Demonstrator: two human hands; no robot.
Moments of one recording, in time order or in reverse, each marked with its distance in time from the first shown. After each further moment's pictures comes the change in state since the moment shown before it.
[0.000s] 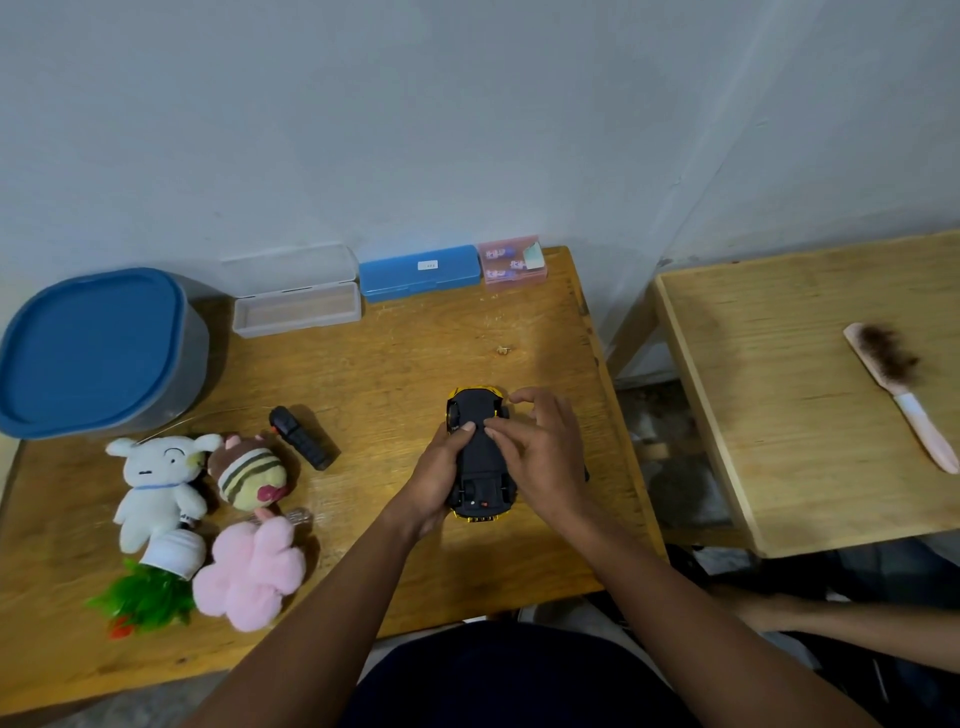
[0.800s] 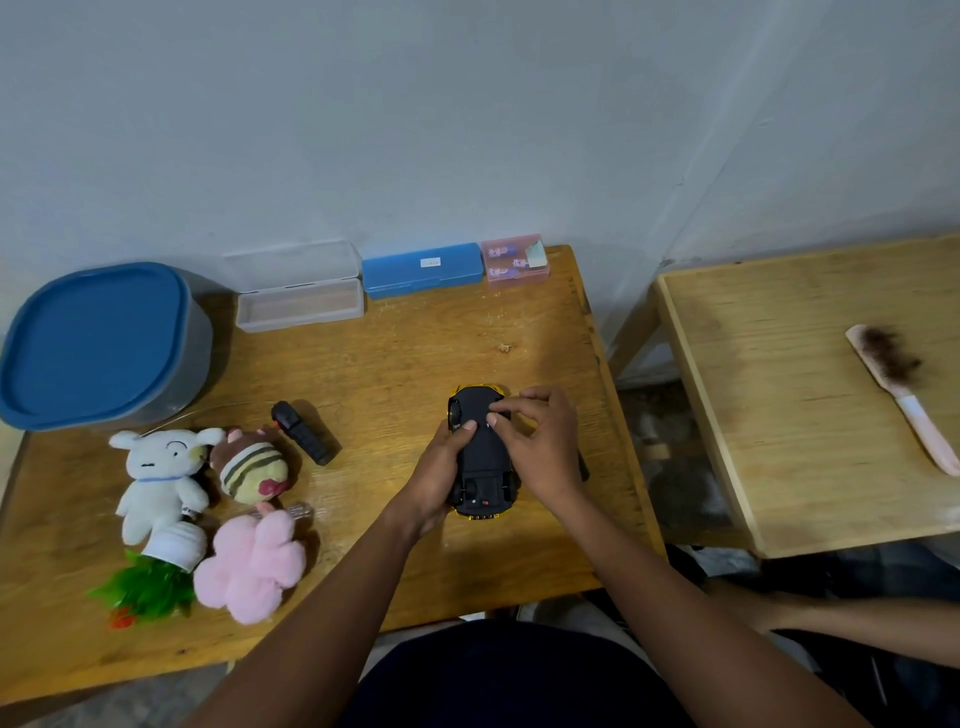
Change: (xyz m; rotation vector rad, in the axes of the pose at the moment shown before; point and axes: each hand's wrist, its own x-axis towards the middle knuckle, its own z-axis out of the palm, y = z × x) left_hand -0.007 0.001 0.002 -0.010 -0.023 0.040; right_hand 0.010 -0.005 0.005 0.422 -0.046 0.399
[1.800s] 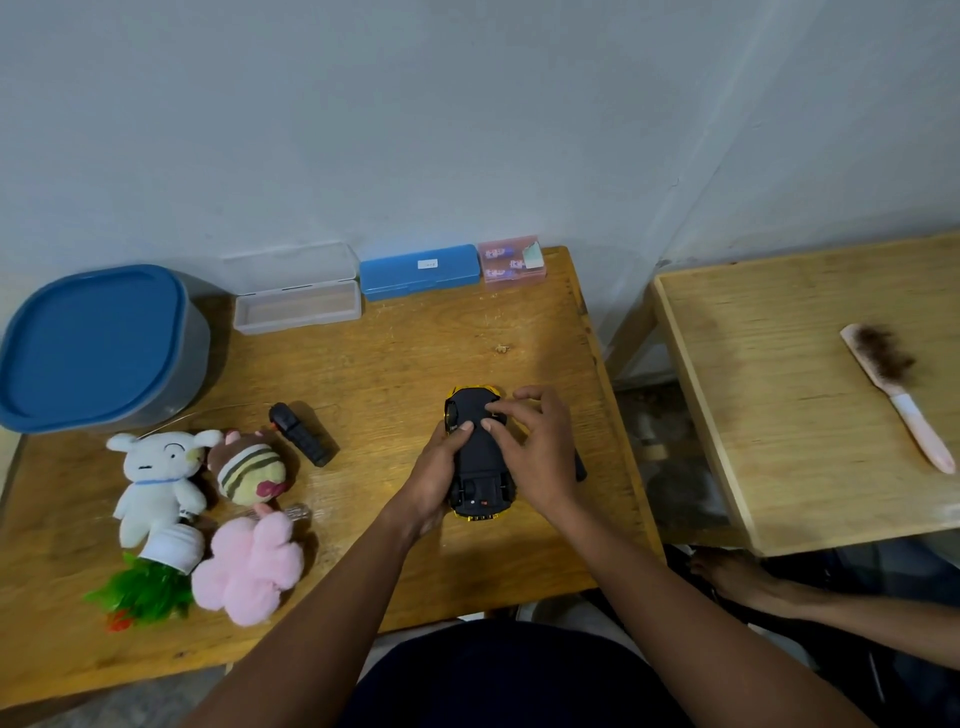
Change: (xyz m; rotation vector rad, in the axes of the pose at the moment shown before) left_hand 0.001 -0.002 0.000 -0.051 0.019 -0.012; right_hand -0.007 0.008 0.001 -0.140 0.015 -0.140
